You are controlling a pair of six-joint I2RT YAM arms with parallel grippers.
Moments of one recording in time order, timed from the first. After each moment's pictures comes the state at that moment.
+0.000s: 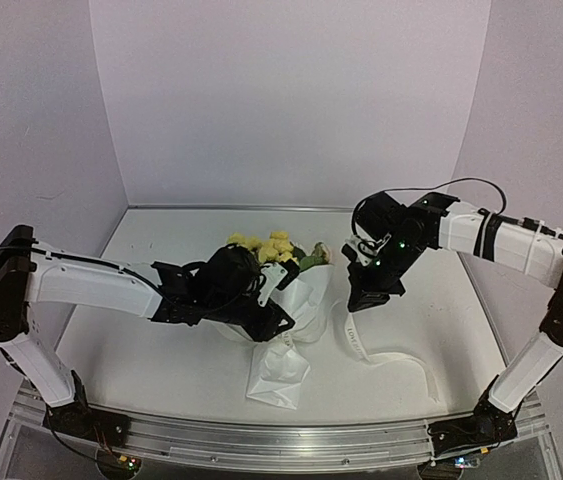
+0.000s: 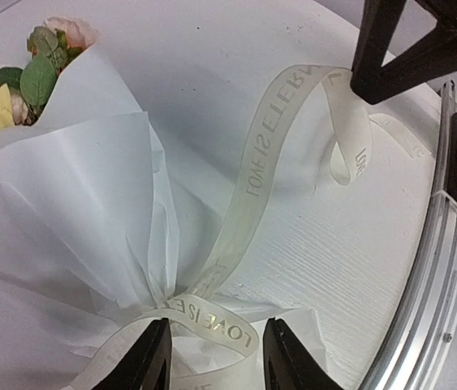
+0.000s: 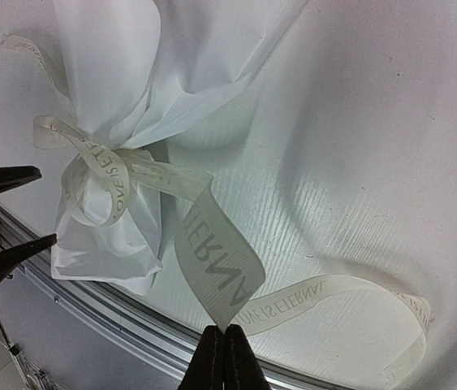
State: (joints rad) left arm -1.09 1.64 1.03 -0.08 0.05 -0.21; right arm 0.73 1.62 1.38 -1.03 -0.24 0.49
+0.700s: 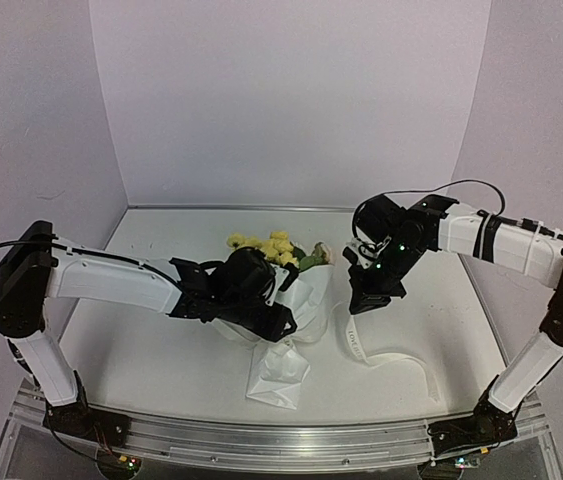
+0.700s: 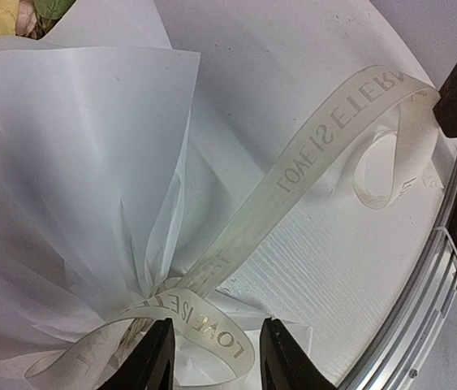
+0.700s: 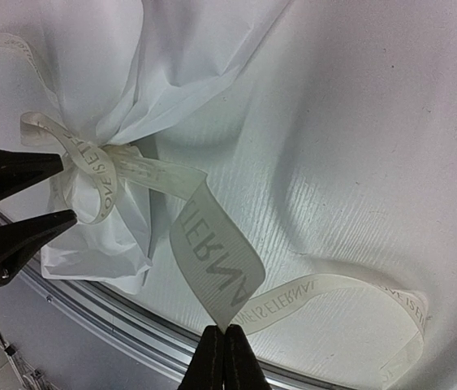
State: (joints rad) left arm -1.09 1.75 1.14 -0.20 0.05 -0.46; right arm 0.73 1.62 1.37 -1.03 -0.23 0.49
